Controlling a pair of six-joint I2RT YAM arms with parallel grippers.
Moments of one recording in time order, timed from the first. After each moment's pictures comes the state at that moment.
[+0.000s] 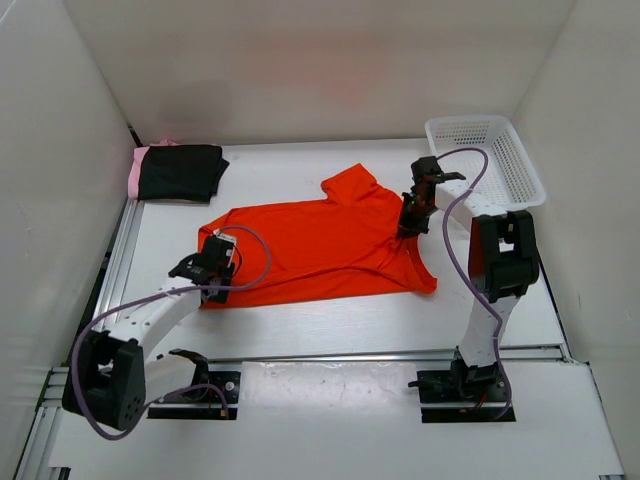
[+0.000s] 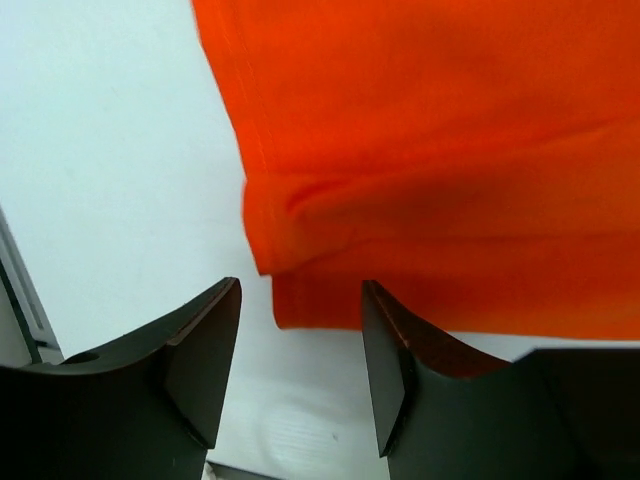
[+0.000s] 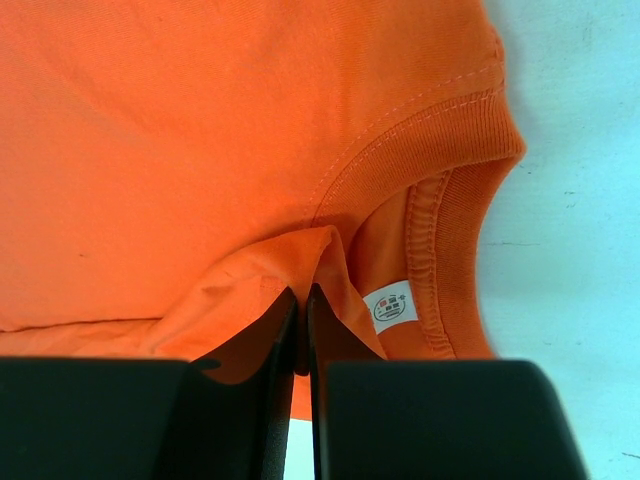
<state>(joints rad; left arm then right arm) -0.31 1.12 0.59 -0.53 -0.41 0.00 0.22 1.94 1.42 -0.74 -0.17 0.44</state>
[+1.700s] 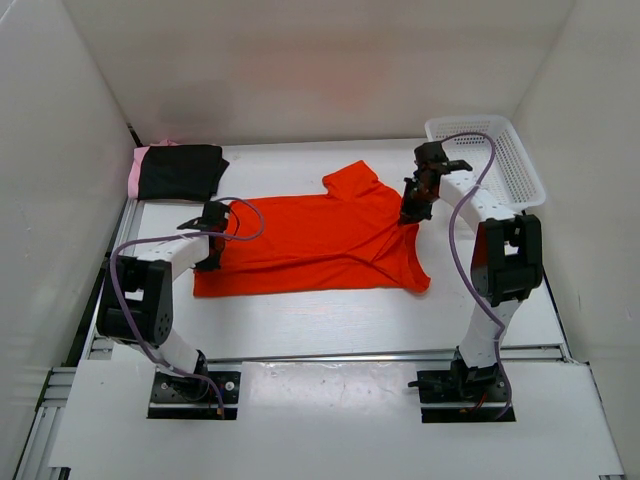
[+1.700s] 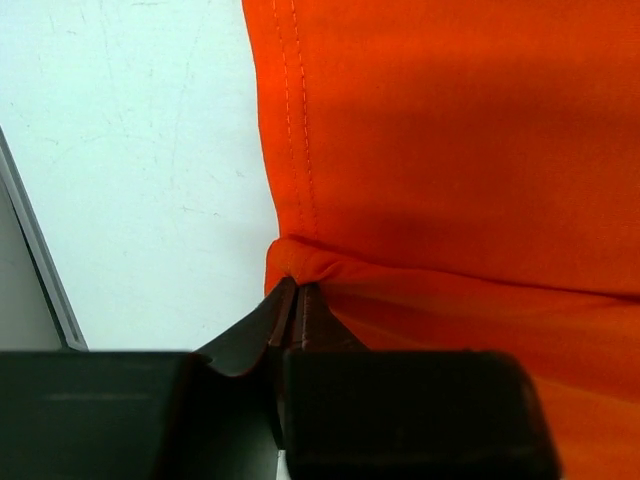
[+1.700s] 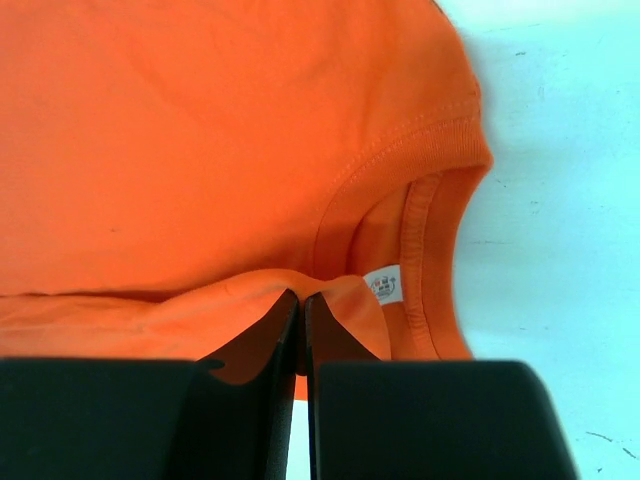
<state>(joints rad) -0.17 1.58 0.87 -0.49 -0.46 0.00 0.22 1.90 1.52 -0.79 -0.15 0.41</state>
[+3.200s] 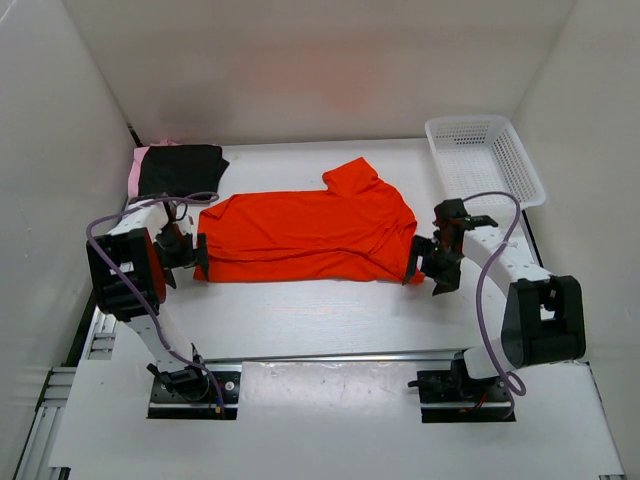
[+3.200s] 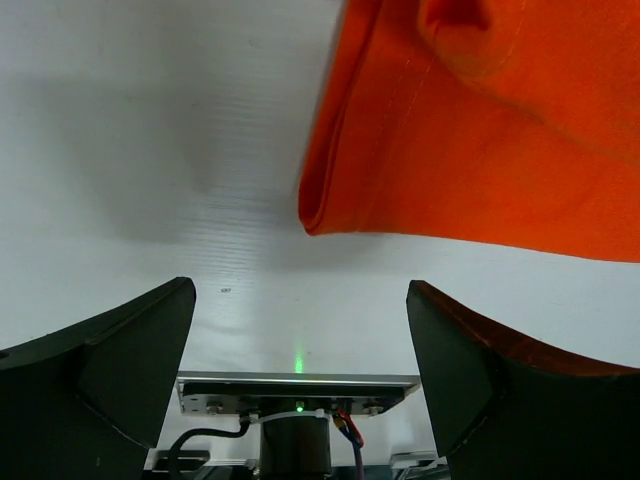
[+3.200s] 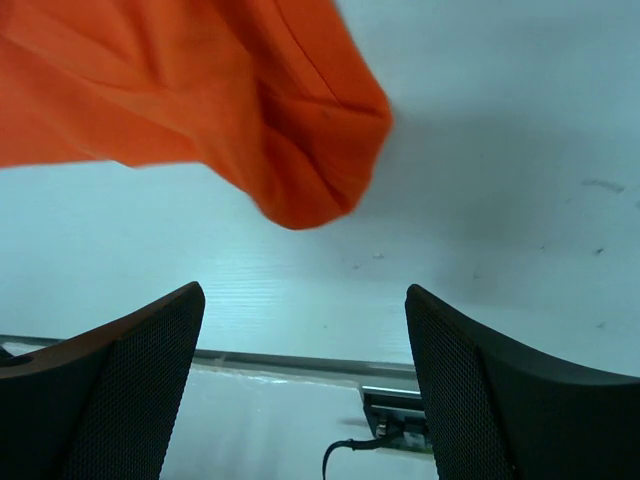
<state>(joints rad) 0.21 1.79 1.21 -1.02 0.04 0.00 0.19 1.45 0.98 -0.89 -0.18 0.40</state>
